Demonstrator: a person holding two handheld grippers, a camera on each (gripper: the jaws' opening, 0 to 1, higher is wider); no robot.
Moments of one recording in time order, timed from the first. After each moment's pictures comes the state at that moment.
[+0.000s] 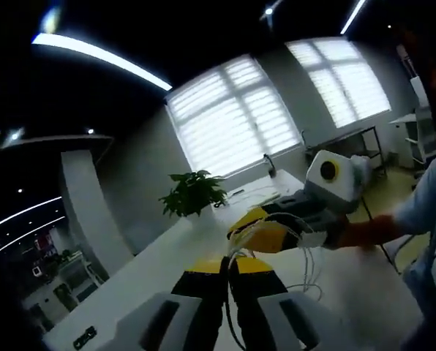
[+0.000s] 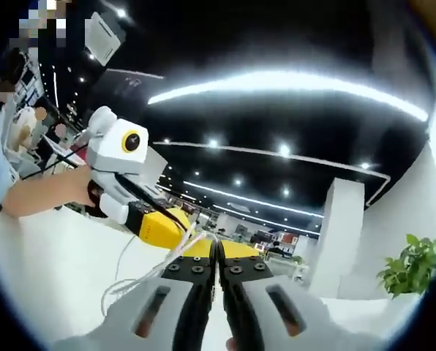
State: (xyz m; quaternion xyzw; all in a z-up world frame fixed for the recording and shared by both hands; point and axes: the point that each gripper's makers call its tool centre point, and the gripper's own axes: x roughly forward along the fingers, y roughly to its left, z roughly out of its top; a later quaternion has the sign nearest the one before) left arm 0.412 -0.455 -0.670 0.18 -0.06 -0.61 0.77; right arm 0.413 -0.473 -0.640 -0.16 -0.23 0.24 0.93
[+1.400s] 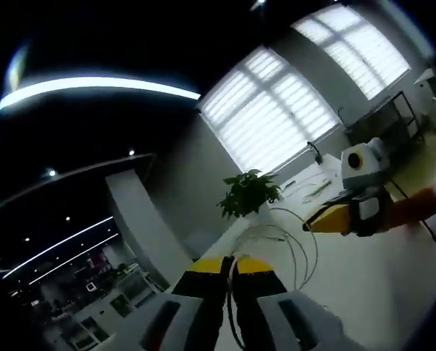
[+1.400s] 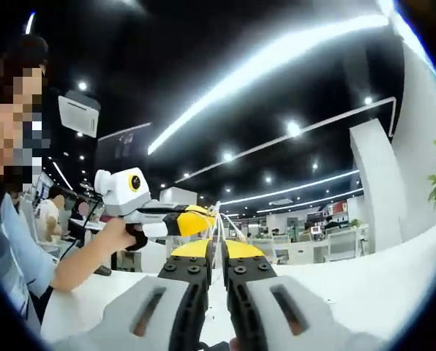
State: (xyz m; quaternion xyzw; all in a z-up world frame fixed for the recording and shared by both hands) left arm 0.465 -0.415 -0.616 0.23 -0.14 -0.48 0.84; right arm 0.399 -0.458 -0.643 0.04 -0.21 0.36 0.91
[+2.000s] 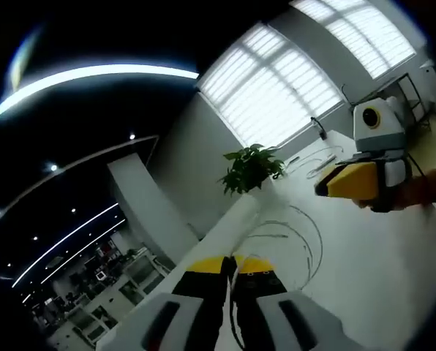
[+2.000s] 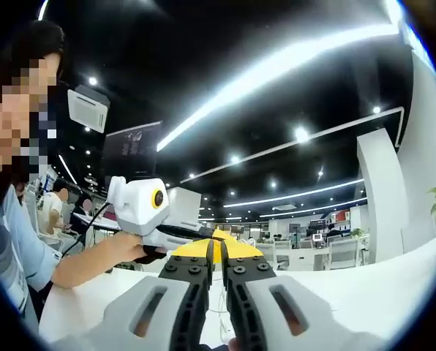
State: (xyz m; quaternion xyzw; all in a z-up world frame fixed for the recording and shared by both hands) left arm 0.477 -0.429 -0.654 0.27 -0.10 -0.44 0.85; right arm 0.391 -0.458 -0.633 0.02 -0.23 0.37 0.90
